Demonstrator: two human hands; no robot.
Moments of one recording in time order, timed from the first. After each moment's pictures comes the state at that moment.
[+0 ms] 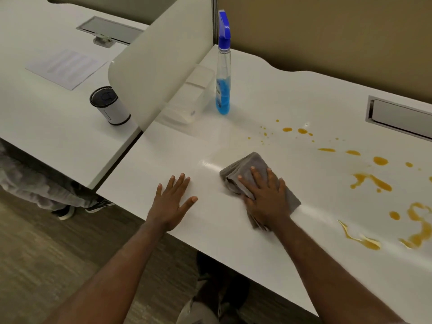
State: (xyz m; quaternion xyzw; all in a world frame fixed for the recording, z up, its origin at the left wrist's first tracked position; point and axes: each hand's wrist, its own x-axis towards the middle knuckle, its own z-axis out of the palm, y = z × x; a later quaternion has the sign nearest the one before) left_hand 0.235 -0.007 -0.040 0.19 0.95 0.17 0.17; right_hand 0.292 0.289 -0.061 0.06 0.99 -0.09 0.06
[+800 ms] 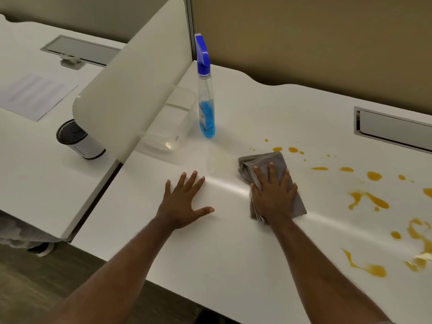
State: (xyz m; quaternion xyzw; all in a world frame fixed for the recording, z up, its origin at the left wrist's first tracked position) left_hand 0.132 0.064 -0.038 0.29 0.94 0.09 0.18; right_hand 0.209 0.320 -0.051 0.27 0.96 -0.10 0.04
